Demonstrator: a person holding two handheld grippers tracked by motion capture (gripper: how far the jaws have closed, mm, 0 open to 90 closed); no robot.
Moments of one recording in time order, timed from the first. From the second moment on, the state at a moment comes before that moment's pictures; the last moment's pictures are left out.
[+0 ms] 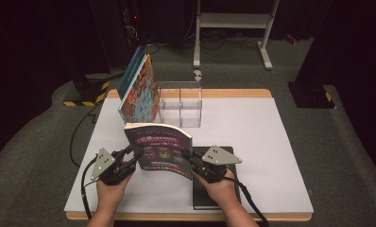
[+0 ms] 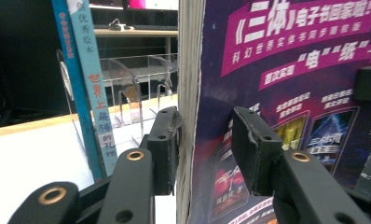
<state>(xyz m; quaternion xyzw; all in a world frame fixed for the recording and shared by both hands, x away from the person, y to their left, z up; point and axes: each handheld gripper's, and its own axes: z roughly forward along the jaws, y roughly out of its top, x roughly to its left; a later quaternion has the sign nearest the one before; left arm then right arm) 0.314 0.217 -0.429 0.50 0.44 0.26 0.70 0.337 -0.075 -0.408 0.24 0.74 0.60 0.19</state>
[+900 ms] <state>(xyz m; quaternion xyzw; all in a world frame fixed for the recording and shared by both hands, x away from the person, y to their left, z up) 0.368 0.162 -0.446 0.54 0.47 0.27 0.65 0.329 -0.076 -0.415 0.27 0.71 0.62 0.21</state>
